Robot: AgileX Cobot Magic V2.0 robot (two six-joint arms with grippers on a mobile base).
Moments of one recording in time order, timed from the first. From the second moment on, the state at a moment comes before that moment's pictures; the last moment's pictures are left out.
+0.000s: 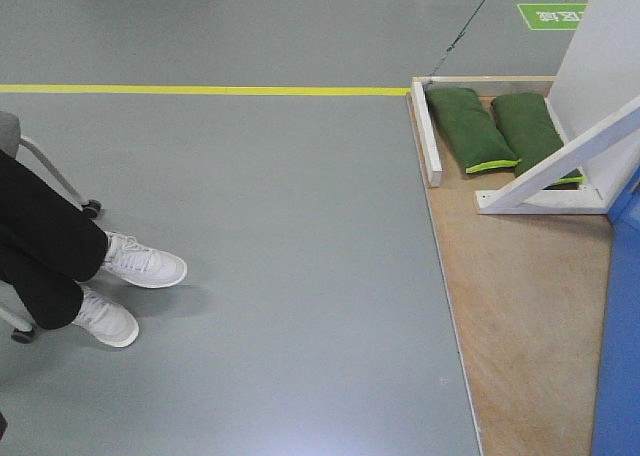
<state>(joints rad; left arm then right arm) 0.00 -0.01 0.03 0.07 0.28 -0.02 -2.05 1.22 -1.40 1.47 0.76 0.04</state>
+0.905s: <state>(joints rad) 0.00 -0.01 0.03 0.07 0.28 -0.02 -1.73 1.35 -1.54 1.39 0.56 -0.61</state>
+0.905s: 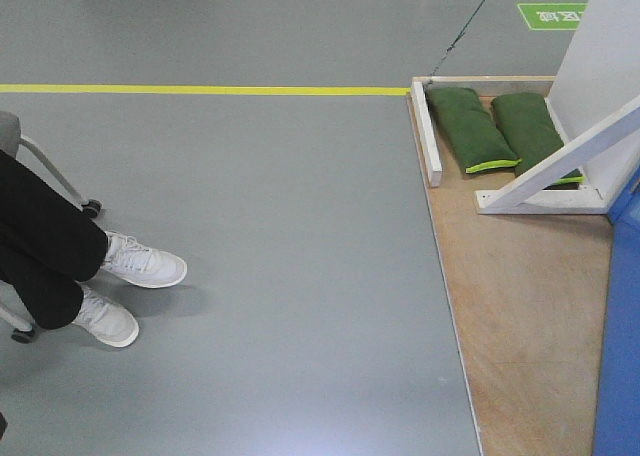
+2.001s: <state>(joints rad) 0.00 -0.01 0.03 0.07 0.28 -0.02 -1.48 1.54 -1.63 1.39 0.53 -0.94</state>
